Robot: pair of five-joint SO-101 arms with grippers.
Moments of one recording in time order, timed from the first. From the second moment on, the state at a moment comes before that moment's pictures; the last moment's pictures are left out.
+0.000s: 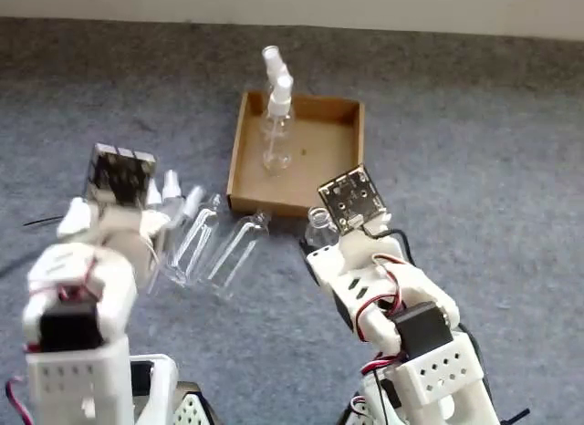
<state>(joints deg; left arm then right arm) -12.5 -62.5 43.5 67.2 -12.6 -27.3 -69.0 58.4 57.4 9.6</state>
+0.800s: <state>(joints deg) -20.1 24.6 -13.6 81.2 -6.3 -27.8 -86.3 72.0 56.8 7.3</state>
